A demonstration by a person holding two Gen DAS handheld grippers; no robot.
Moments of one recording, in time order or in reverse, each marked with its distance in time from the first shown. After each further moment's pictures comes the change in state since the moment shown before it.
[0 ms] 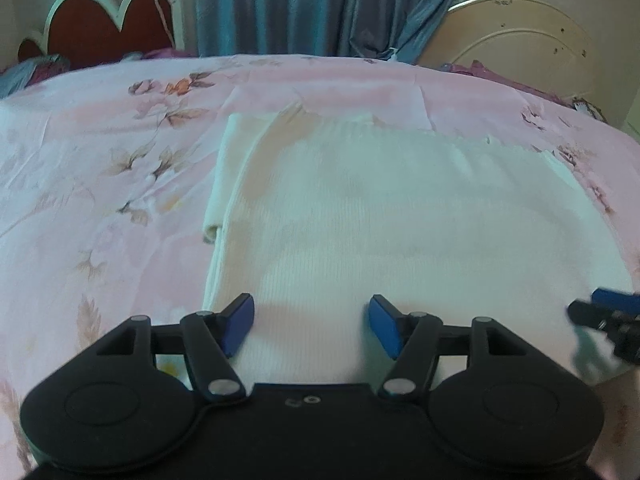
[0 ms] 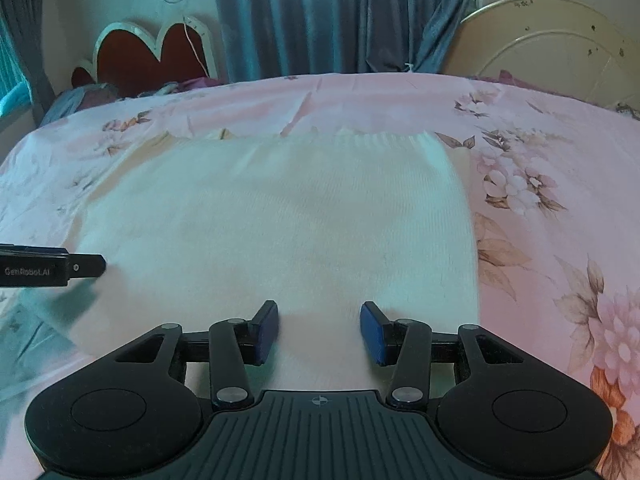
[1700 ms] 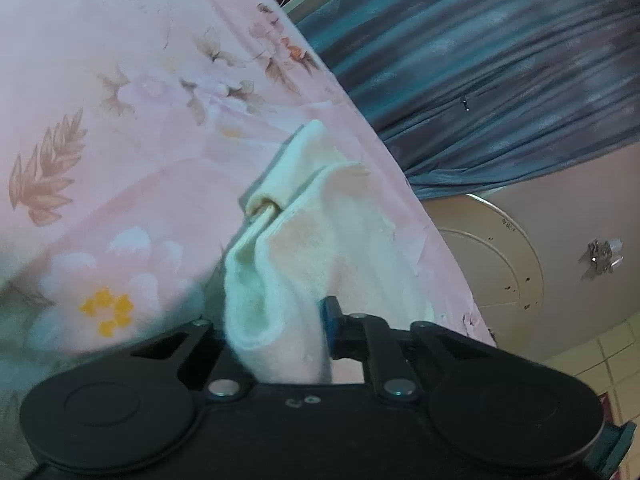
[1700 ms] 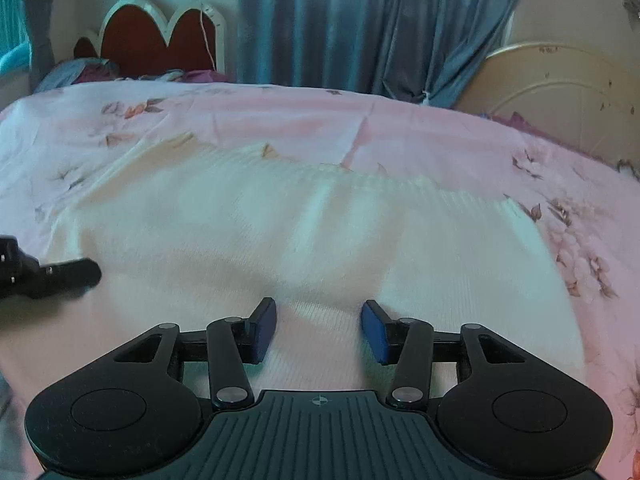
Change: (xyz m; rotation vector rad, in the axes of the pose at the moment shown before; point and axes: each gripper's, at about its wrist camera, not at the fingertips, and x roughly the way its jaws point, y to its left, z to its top) left arm 0.037 0.078 -0.033 -0.779 -0.186 -0.377; right arm 0.066 0.078 0.045 -0.106 -0.043 -0.090
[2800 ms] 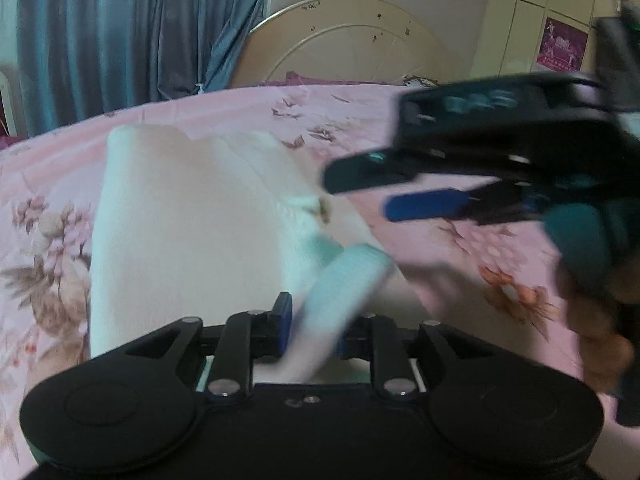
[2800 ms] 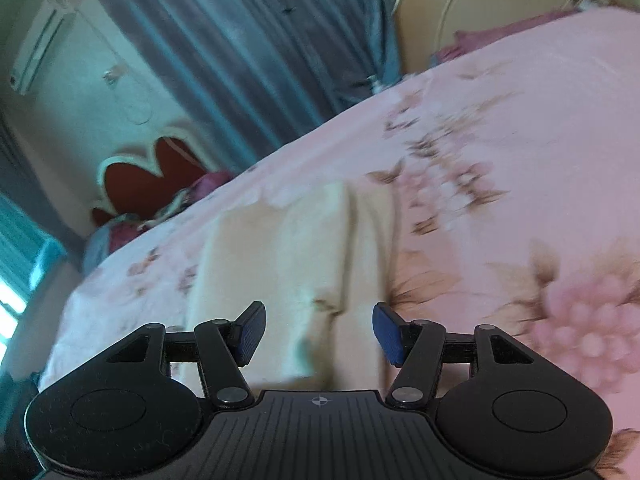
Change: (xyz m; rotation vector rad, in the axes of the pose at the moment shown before) left arm 0.023 -0.197 -0.188 1.048 0.285 -0.074; right arm -0.090 -0.201 -0.025 0.547 -0.064 0.334
